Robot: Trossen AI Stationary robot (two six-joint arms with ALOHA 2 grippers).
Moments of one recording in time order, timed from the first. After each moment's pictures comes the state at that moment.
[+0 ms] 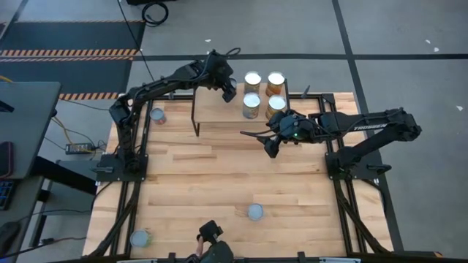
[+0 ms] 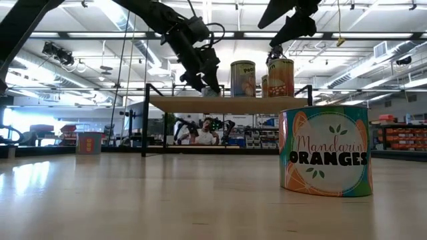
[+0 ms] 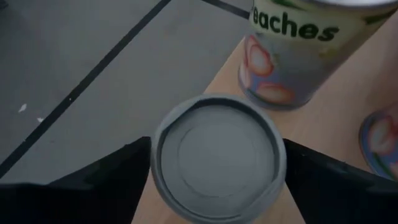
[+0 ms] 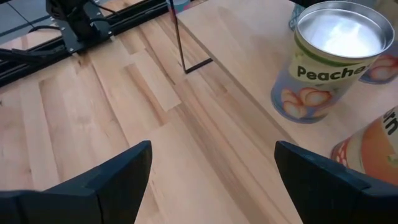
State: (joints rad) left arm 0.62 1.92 1.71 -0.55 -0.03 0.09; right arm 0.05 1.25 1.18 -0.65 0.40 0.47
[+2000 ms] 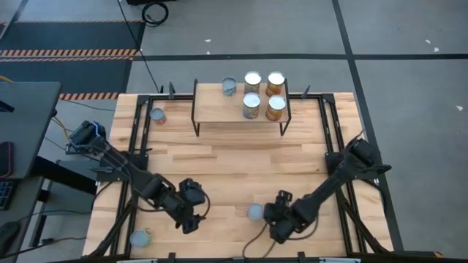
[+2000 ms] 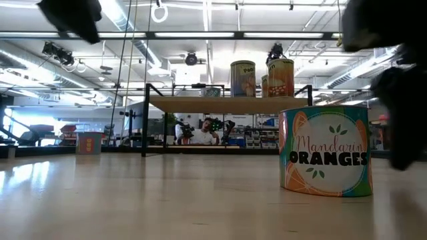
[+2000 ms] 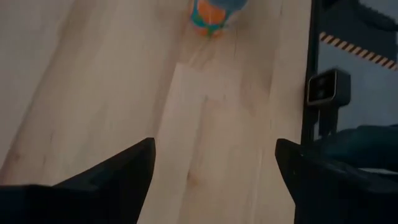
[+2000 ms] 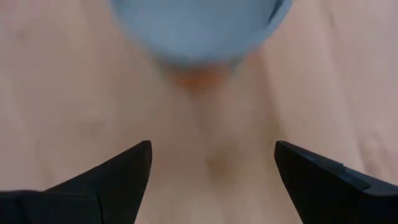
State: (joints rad) left arm -0.64 1.49 1.12 -0.57 -0.29 -0.84; right arm 0.70 1.91 1.18 -0.63 0.30 0.98
